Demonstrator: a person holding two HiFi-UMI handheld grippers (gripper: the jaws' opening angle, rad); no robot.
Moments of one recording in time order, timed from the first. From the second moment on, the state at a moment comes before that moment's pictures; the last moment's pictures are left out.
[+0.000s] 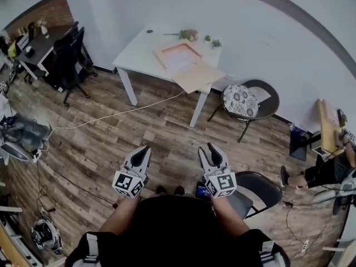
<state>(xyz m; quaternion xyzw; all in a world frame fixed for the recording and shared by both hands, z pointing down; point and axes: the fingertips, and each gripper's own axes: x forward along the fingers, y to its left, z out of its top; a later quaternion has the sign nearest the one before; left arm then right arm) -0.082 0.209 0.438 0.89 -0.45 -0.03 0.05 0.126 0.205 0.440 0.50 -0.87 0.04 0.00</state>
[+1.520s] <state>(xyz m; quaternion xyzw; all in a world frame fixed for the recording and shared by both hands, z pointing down) -0.051 0.093 0.471 0.88 -0.47 -0.02 0.08 0.175 0.094 0.479 0.48 -0.88 0.06 0.02</state>
